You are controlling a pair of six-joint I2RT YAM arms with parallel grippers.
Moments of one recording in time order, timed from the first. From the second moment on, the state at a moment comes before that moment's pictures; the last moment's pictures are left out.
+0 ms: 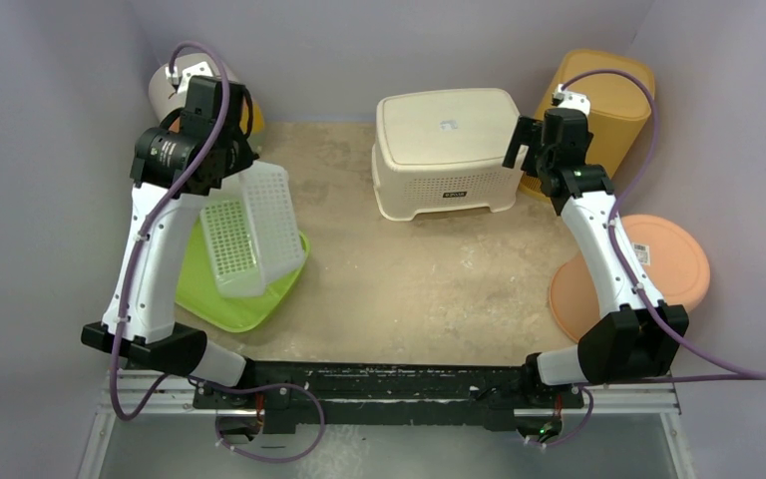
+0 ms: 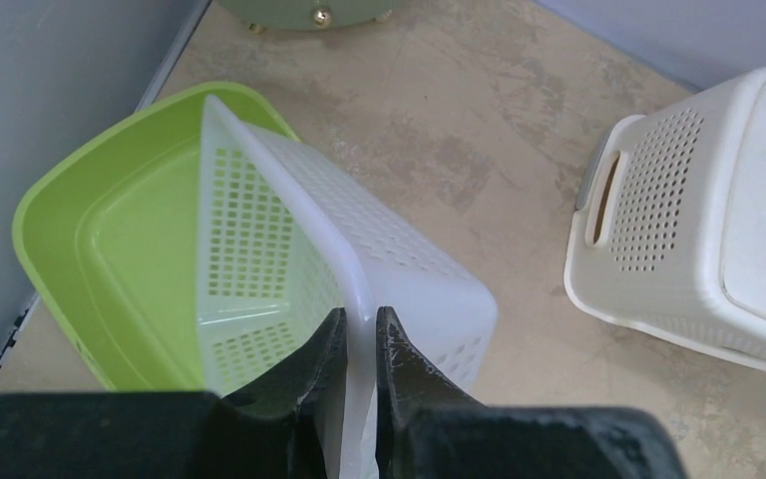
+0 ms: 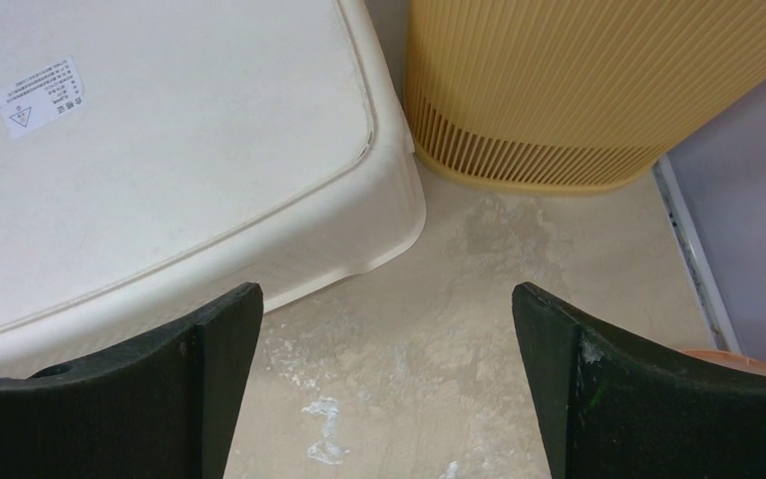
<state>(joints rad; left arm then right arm) -0.32 1.47 2.04 -1.31 -0.51 -0.59 0.10 1.40 1.39 -0.53 0.31 0.24</state>
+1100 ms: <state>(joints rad) -0.32 1.39 2.07 -0.84 -0.13 -0.76 0.07 1.43 1.53 -0.55 0.38 0.26</state>
